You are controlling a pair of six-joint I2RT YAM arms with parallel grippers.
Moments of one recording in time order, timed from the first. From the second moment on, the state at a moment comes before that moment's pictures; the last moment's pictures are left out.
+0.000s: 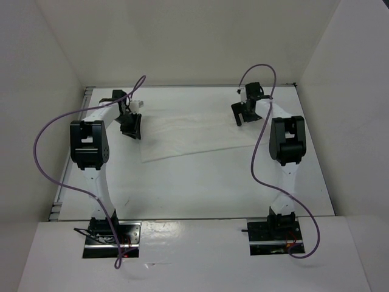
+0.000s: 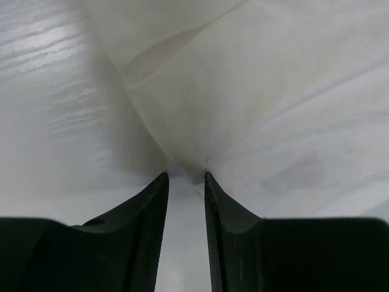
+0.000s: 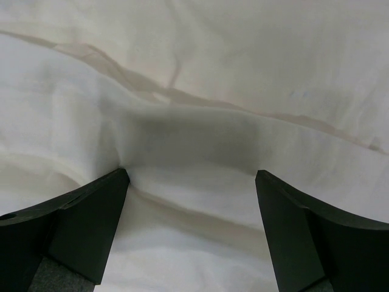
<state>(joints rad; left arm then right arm) 0.03 2.17 1.66 -0.78 0.29 0.15 0.08 2.22 1.72 -0.52 0.04 -0.20</state>
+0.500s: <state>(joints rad) 0.09 2.16 1.69 -0.86 0.19 0.29 0.24 2.17 1.67 -0.61 0.04 -0.21</state>
